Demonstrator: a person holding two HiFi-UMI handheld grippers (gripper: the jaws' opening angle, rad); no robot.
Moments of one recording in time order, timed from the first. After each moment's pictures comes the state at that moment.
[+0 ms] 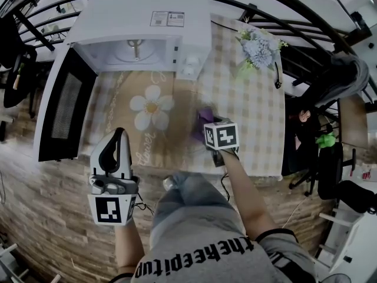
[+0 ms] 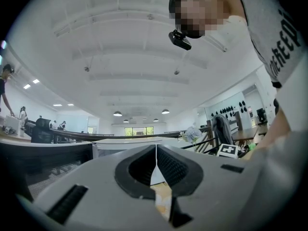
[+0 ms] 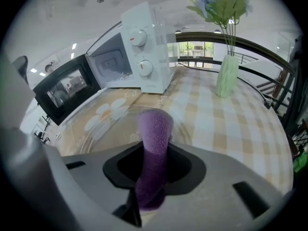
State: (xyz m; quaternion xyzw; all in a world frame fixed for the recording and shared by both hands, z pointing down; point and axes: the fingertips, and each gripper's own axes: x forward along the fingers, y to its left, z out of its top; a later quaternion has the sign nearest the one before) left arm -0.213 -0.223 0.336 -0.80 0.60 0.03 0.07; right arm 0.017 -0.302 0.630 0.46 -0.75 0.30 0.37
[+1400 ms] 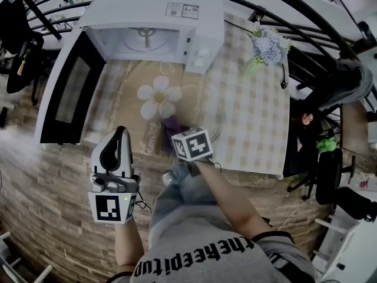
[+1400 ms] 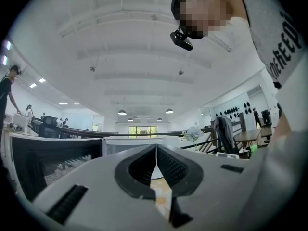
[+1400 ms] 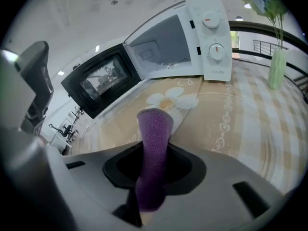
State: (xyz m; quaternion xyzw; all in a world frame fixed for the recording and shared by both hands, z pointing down) left arm -0.234 -0.190 0.353 -0.78 0.63 0.01 0.04; right arm -0.130 -0.222 0.627 0.32 -0.82 0.33 0.35
